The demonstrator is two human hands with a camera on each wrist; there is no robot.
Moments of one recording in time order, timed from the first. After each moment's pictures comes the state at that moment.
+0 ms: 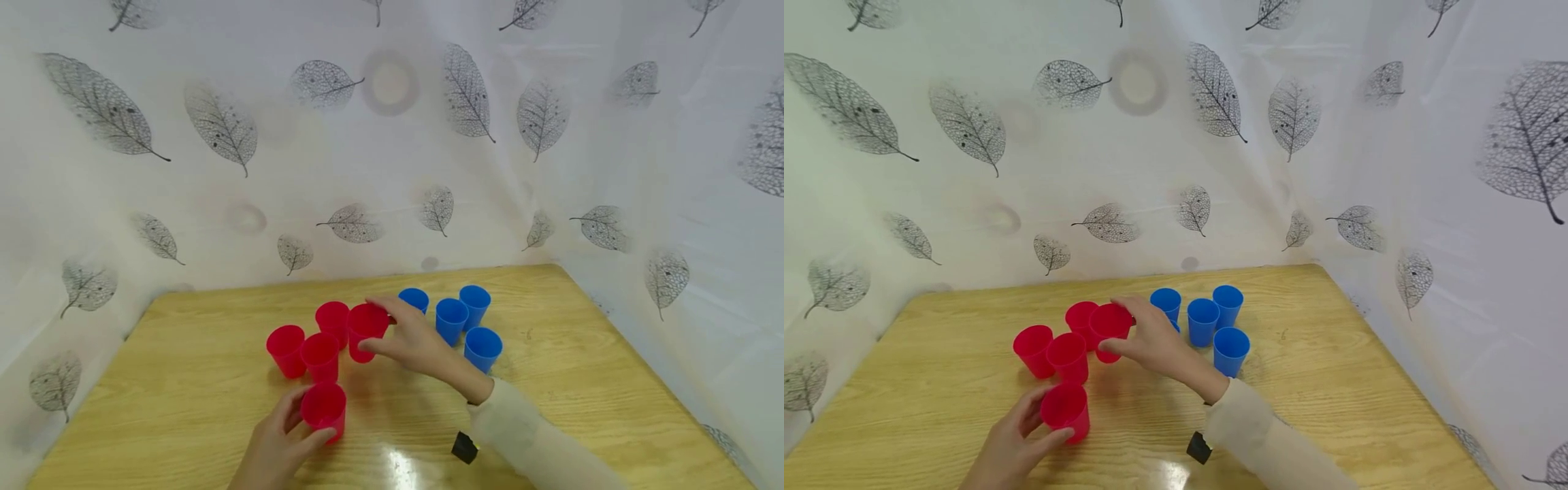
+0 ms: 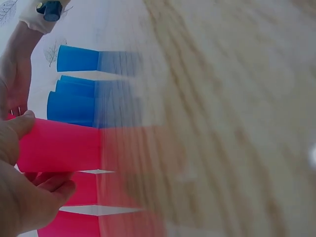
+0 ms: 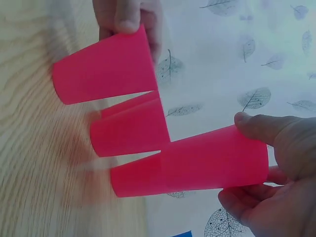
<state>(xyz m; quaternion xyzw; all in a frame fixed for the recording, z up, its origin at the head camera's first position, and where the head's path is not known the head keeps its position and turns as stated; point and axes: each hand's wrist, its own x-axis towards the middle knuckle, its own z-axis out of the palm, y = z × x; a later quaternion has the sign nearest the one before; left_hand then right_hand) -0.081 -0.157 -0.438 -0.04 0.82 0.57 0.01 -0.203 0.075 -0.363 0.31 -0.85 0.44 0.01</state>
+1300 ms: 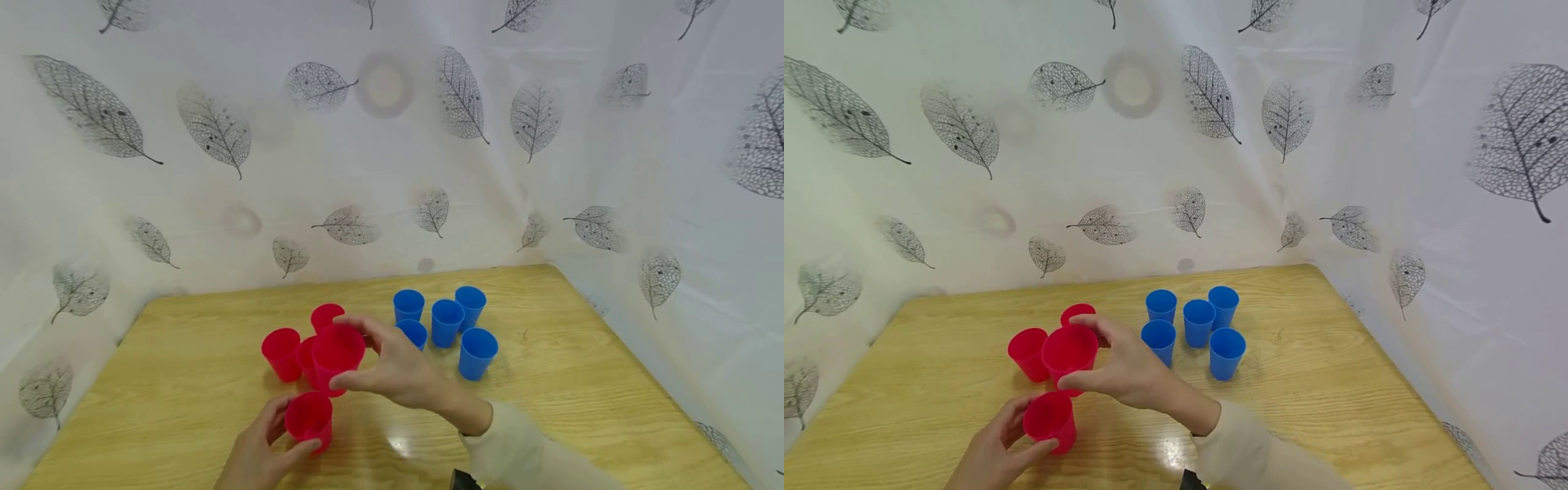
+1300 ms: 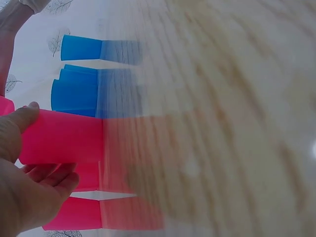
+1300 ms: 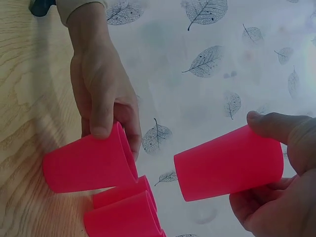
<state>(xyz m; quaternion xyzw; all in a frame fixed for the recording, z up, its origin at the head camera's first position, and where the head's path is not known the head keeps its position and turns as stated) -0.080 -0.173 -0.439 -0.05 0.85 0.52 0.04 -0.154 0.060 -0.336 0.34 -0.74 0.57 -0.10</state>
